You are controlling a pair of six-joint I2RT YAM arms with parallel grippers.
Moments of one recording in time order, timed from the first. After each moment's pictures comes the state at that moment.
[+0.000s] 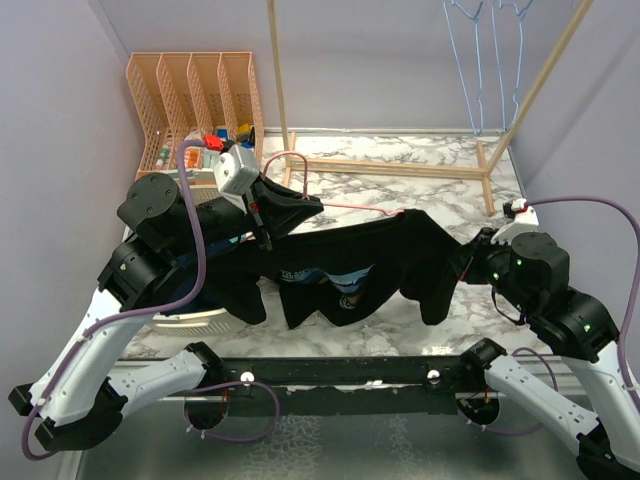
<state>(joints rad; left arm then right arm) -0.72 0.95 1.46 -0.35 0.51 -0.16 0.55 0.60 1.06 -0.90 0.21 0.52</state>
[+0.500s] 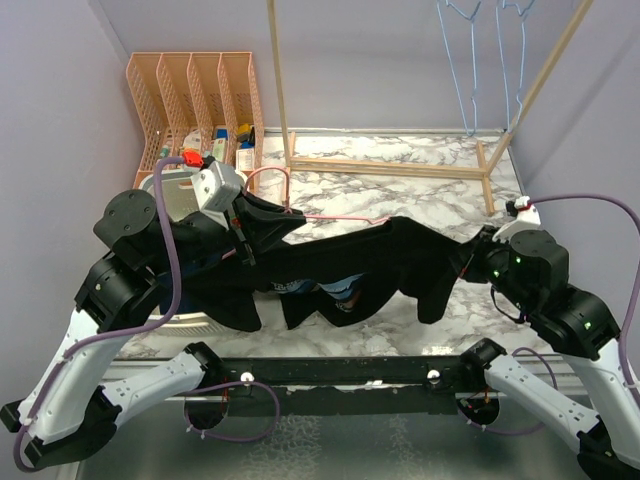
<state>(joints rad) -0.72 0.87 1.46 -0.47 0.47 -0.14 0.56 0.62 1.08 -0.91 0.23 0.57</state>
